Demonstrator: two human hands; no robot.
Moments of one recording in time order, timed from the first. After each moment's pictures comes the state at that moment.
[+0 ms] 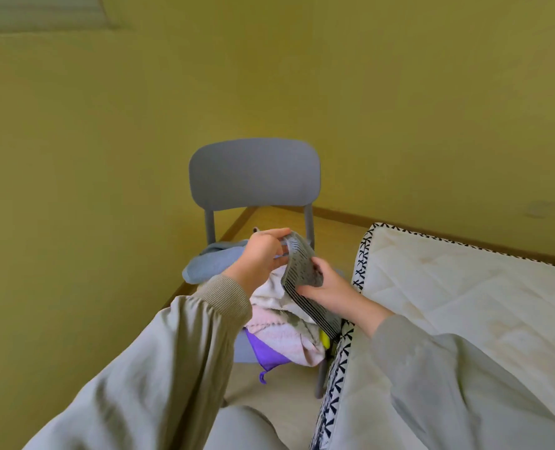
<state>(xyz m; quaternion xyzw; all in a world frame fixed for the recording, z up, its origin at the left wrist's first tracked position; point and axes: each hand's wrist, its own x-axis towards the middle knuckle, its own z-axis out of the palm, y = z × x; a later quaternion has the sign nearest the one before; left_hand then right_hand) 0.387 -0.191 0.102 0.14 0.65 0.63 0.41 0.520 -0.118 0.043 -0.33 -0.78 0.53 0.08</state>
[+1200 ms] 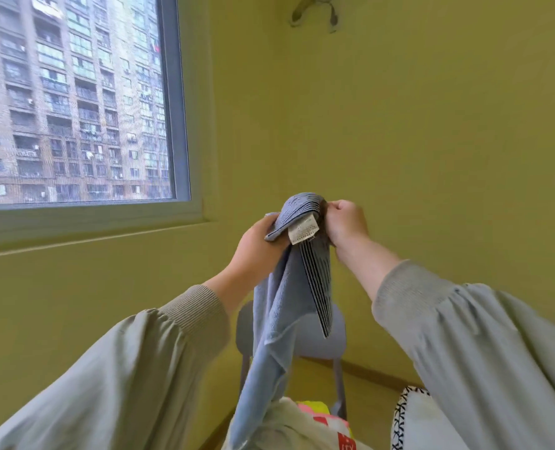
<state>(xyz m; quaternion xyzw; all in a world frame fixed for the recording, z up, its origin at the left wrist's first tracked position) 0.413 -0.281 0.377 0.49 0.68 0.53 -0.12 0.486 -0.158 0.409 -0.23 -0.68 0.48 0.51</state>
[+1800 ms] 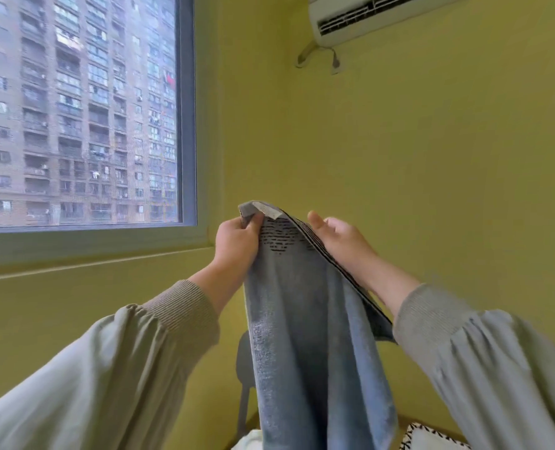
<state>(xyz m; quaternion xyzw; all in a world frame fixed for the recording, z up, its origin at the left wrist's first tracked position) 0.411 -0.309 0.434 0.33 0.62 0.70 -0.09 0.528 -0.185 0.433 -0.13 -0.82 0.38 0.41</state>
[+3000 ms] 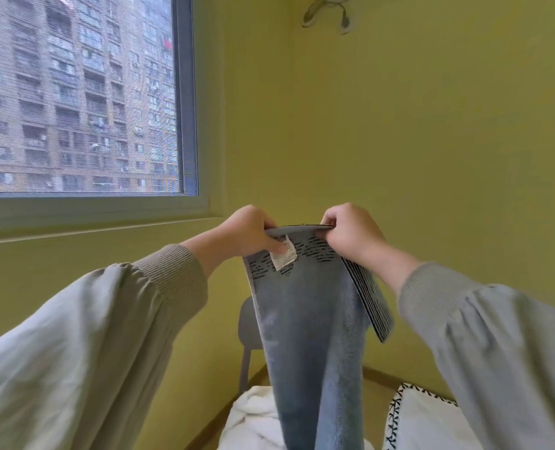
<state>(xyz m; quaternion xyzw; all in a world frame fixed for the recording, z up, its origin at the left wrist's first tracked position) 0.421 -0.326 0.422 0.48 0.83 0.27 -0.08 0.528 -0.172 0.407 -0.20 -0.89 0.13 0.39</state>
